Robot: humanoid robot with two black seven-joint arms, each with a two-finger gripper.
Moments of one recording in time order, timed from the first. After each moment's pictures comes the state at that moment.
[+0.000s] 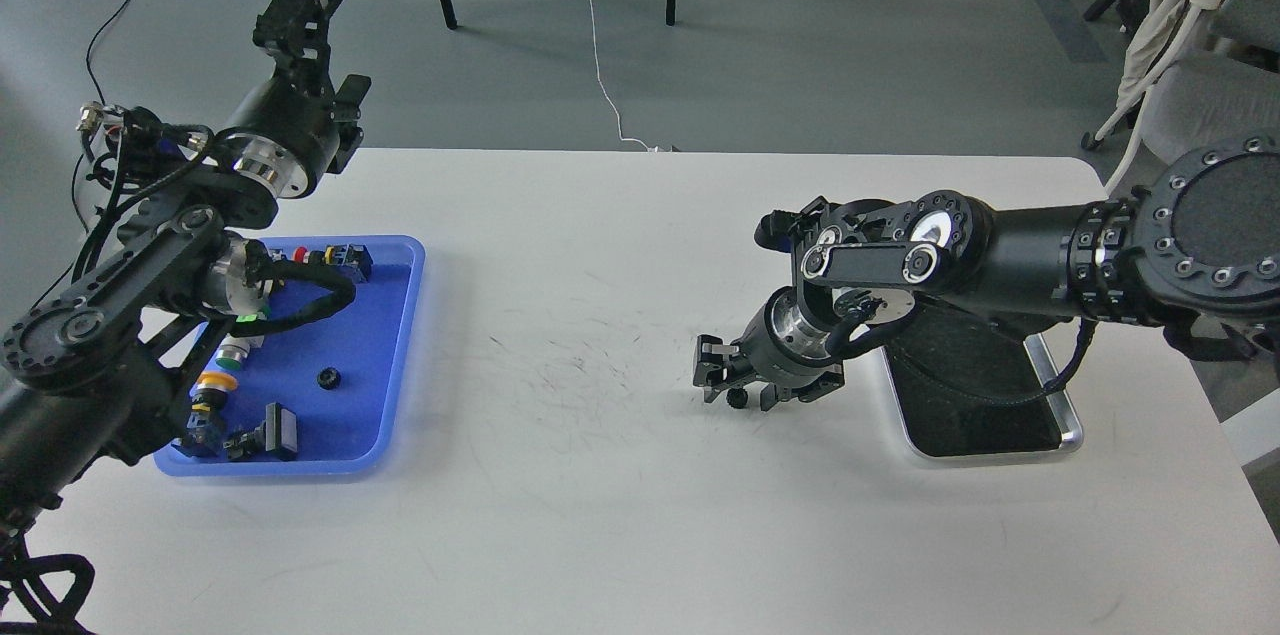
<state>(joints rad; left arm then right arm) -0.62 0.40 -0.98 -1.14 0.69 0.16 -0.09 1.49 0.00 -0.76 0.93 -0.02 0.47 -0.31</state>
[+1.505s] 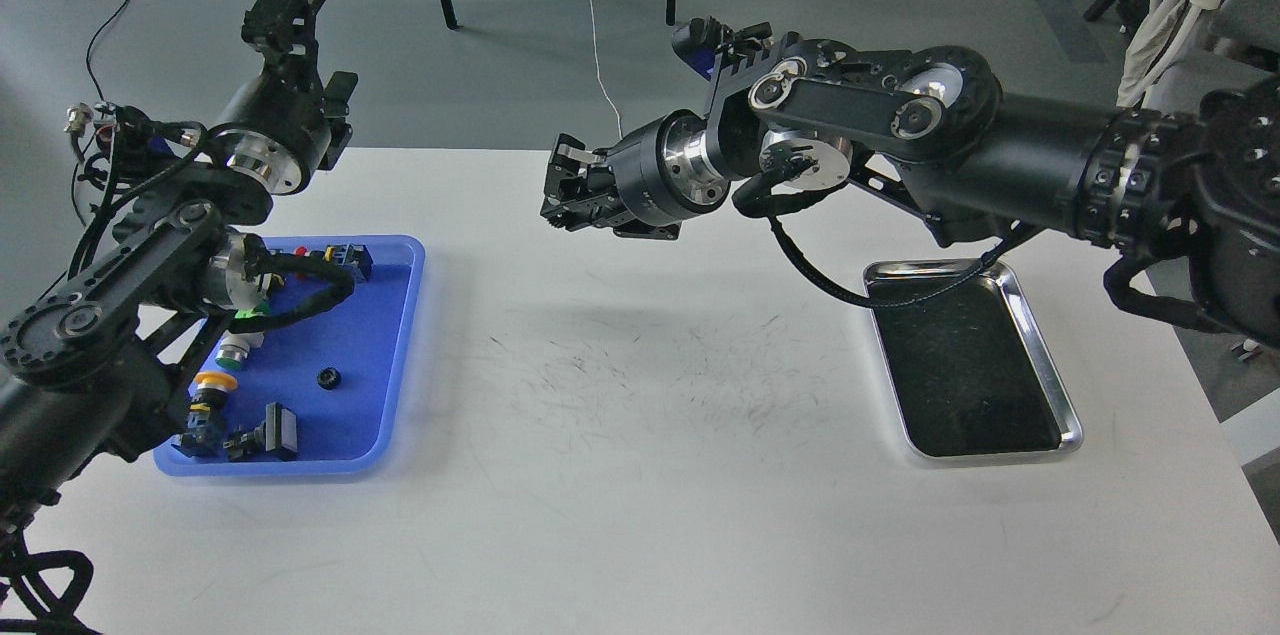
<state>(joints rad) -0.63 0.41 -0.98 -1.14 0.67 0.21 -0.09 1.54 0.00 -0.26 0.83 -0.05 0.40 -0.22</state>
